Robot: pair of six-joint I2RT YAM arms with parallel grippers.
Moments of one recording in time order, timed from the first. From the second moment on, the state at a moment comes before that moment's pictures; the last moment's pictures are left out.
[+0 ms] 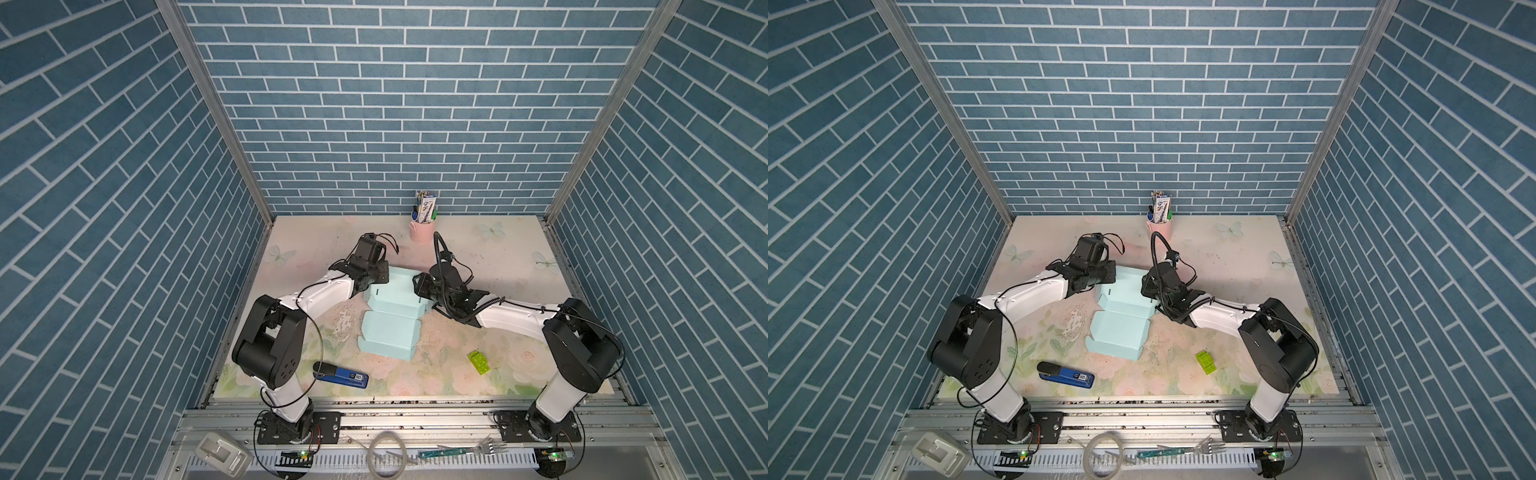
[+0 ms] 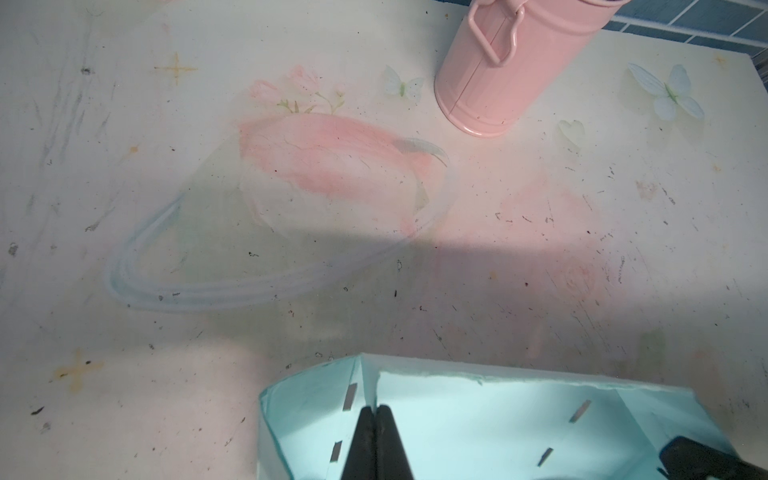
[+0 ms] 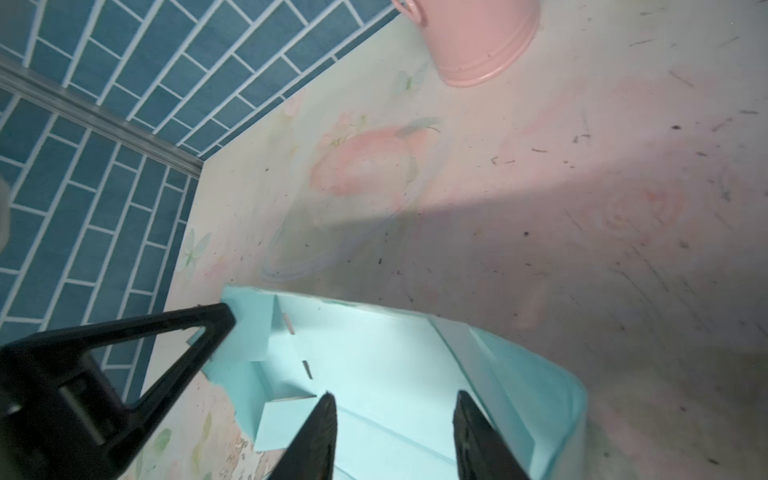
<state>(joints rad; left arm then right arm) -0.48 1.70 1.15 -0.26 -0.07 -0.41 0.80 1.69 0.95 0.15 0.17 0.86</state>
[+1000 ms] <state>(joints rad) -0.48 1.70 1.15 -0.26 -0.07 -0.42 0.74 1.67 0.94 0.15 0.22 0.85</state>
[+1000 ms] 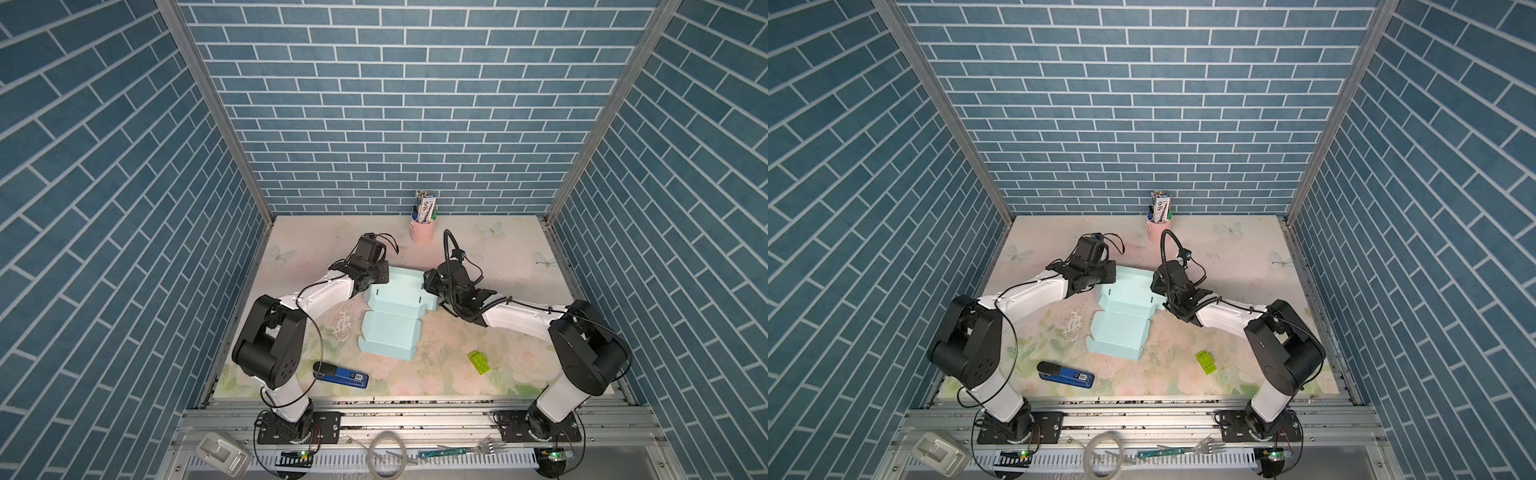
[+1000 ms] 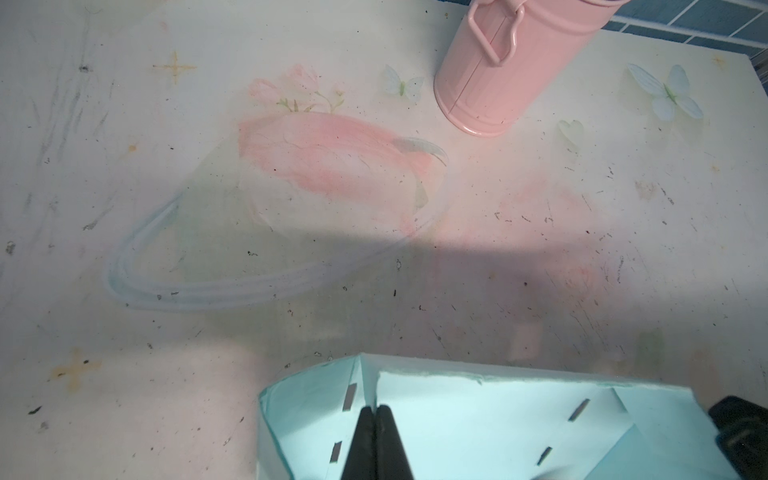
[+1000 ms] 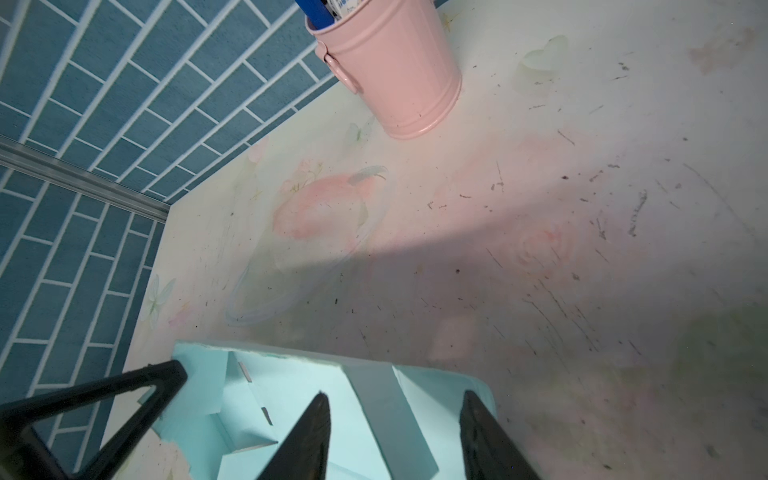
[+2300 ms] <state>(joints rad) -0.48 1.71 1.14 -0.22 0.00 -0.43 0.56 1.75 1.27 -0.07 -0.38 0.28</state>
